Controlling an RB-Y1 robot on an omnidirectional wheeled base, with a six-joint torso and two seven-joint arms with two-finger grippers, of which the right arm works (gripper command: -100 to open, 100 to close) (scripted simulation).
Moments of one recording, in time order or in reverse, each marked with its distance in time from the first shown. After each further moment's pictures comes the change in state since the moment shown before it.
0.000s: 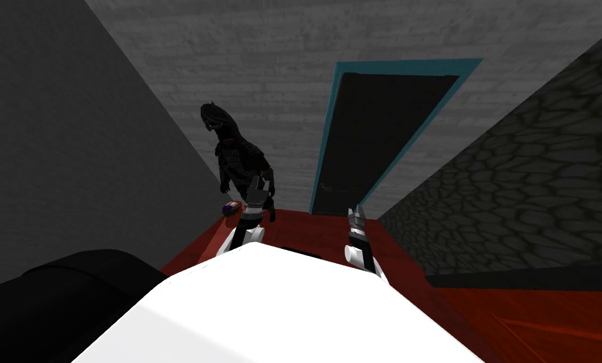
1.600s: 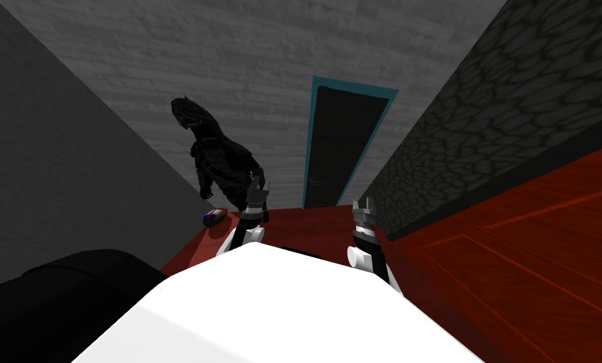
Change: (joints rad) arm 0.167 0.053 0.056 -0.448 0.023 0.102 0.003
